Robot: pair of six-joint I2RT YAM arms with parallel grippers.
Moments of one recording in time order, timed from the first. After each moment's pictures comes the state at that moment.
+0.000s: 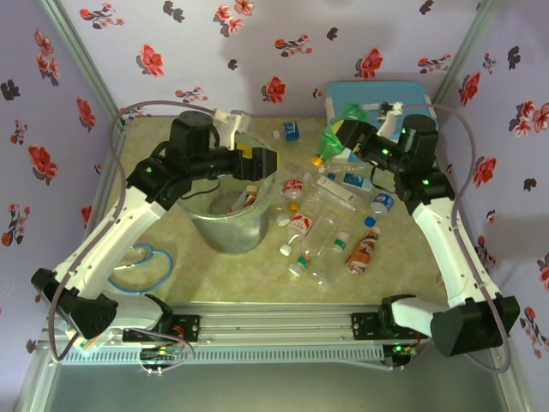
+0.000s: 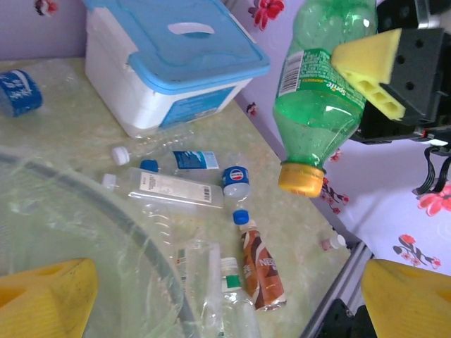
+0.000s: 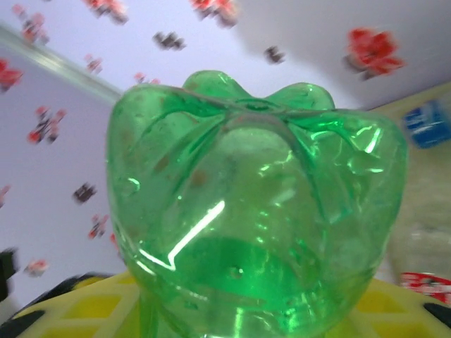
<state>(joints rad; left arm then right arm) -0.66 1.35 1.53 -0.61 0.37 -0.43 0.21 1.20 1.24 -0.24 -0.63 0.80</state>
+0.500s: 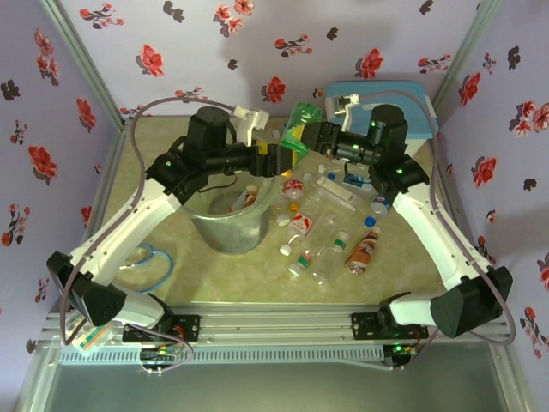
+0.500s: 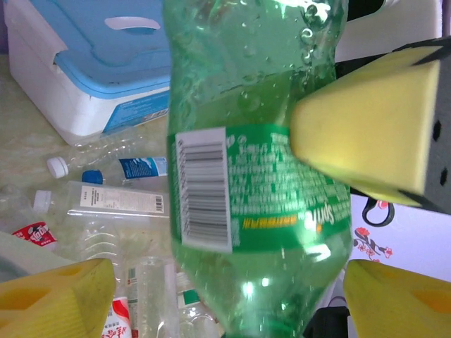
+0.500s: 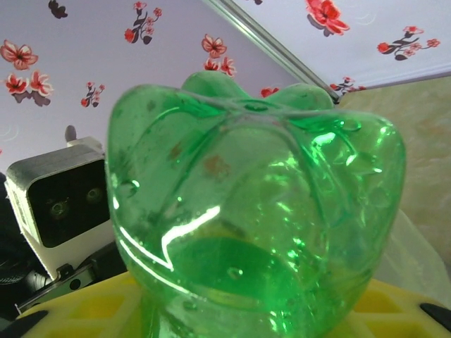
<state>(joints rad) -0.71 1.43 1.58 -0.51 0.45 -0.48 0.38 1.31 1.32 -0.12 -0.80 0.80</state>
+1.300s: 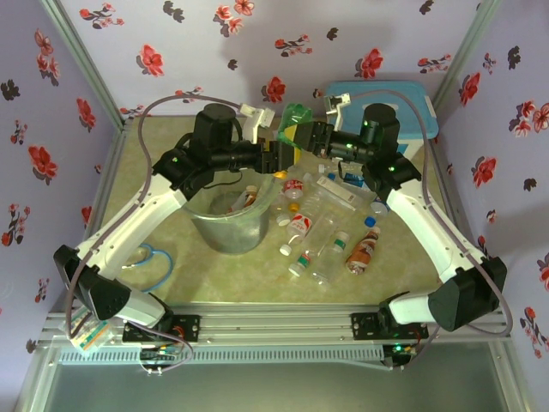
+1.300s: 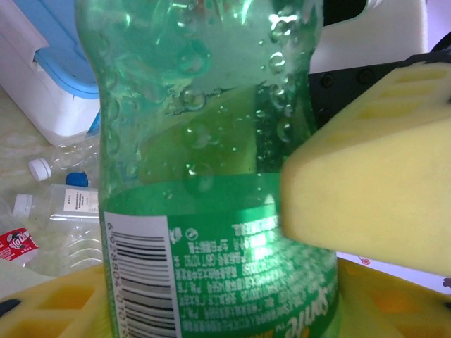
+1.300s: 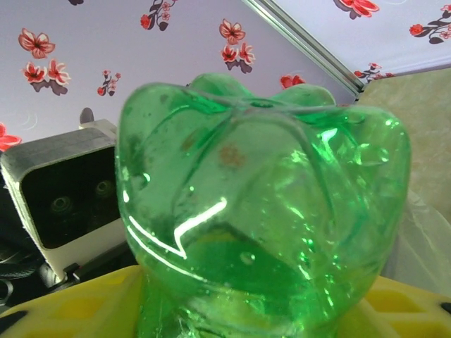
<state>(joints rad) -0.72 1.47 1.61 -0.50 0.48 -0.49 0.42 1.35 1.32 -0.06 -0.84 0.84</state>
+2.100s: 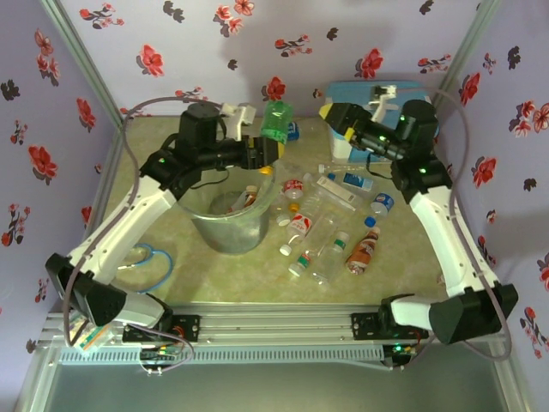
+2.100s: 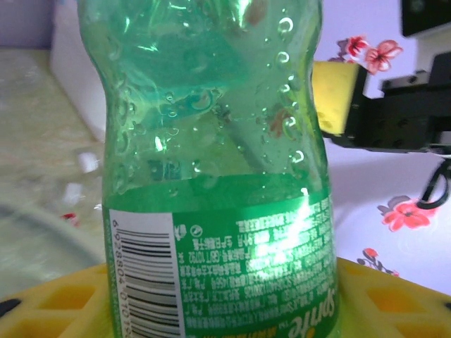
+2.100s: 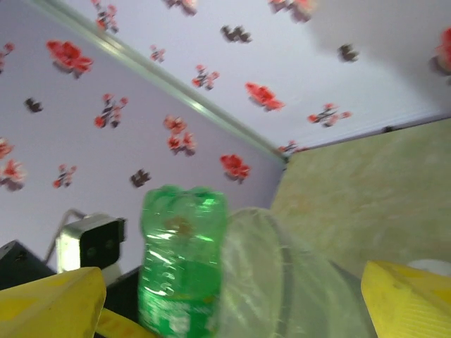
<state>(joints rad) -0.61 1.40 1.55 -0.54 0.45 -0.51 0.20 1.24 1.35 -0.22 -0.70 0.84</state>
